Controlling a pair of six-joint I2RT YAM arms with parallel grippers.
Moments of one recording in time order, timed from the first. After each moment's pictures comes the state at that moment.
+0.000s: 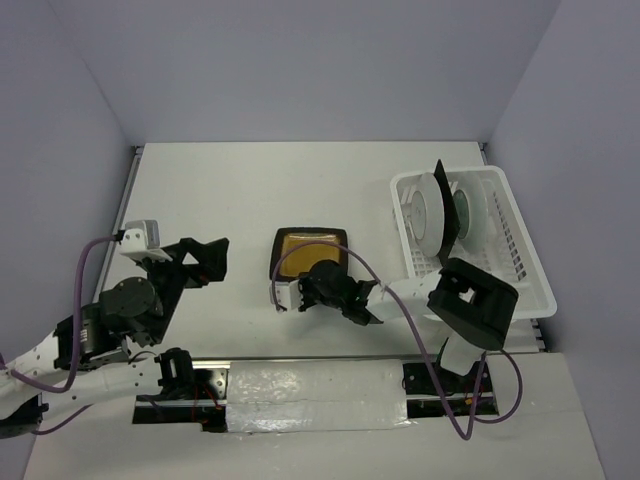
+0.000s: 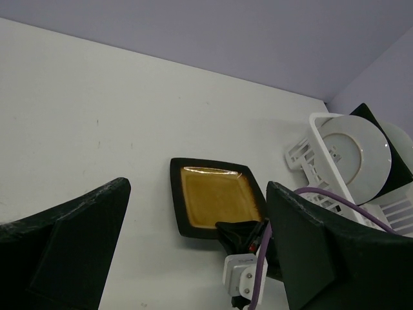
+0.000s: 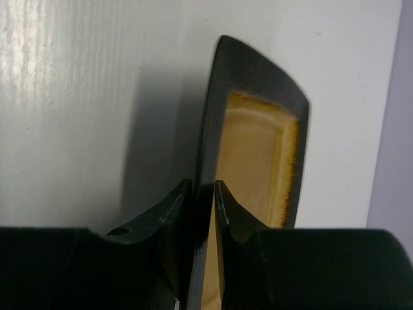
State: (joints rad) left arm -1.19 0.49 0.93 -0.55 -1.03 -0.53; right arm 1.04 1.63 0.67 0.43 0.06 -0.93
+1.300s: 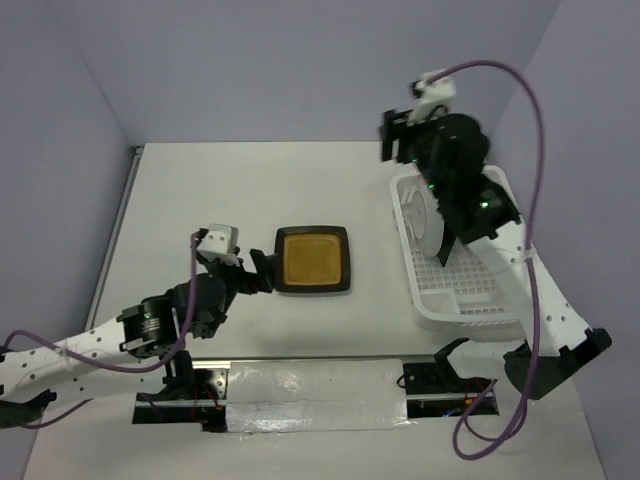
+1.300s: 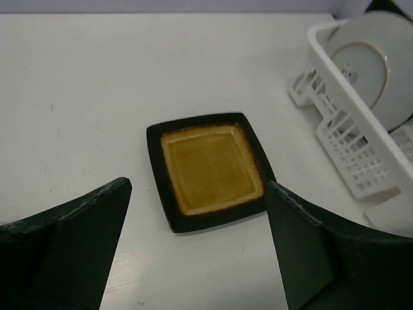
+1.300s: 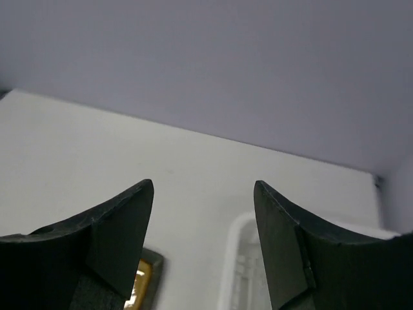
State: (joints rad) left arm -1.19 0.69 0.78 -0.32 -0.89 -0.43; right arm 0.58 1.26 1.56 -0.35 0.26 -0.08
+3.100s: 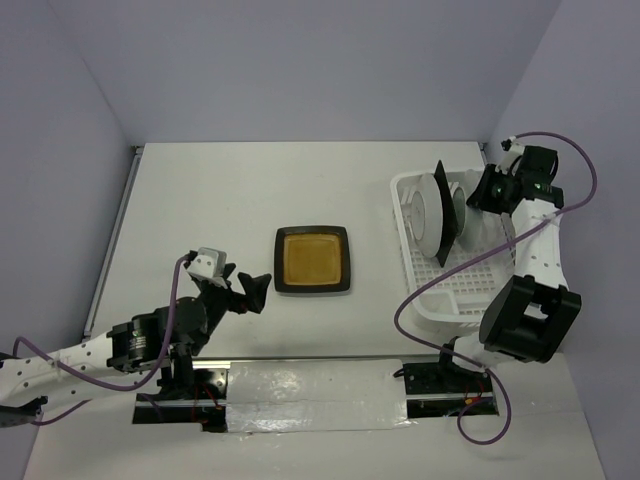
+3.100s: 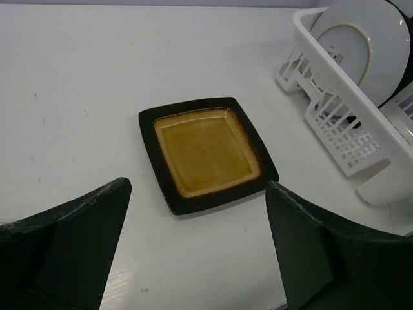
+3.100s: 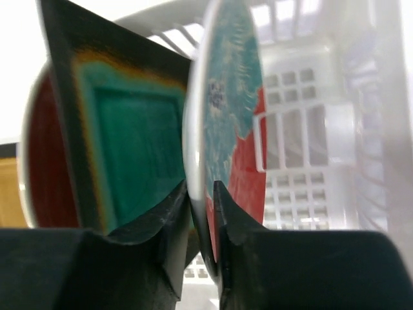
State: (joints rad) left arm -1.26 0.49 0.57 -0.27 -0.87 -0.40; right arm -0.38 1.43 1.30 -0.66 -0.35 -0.01
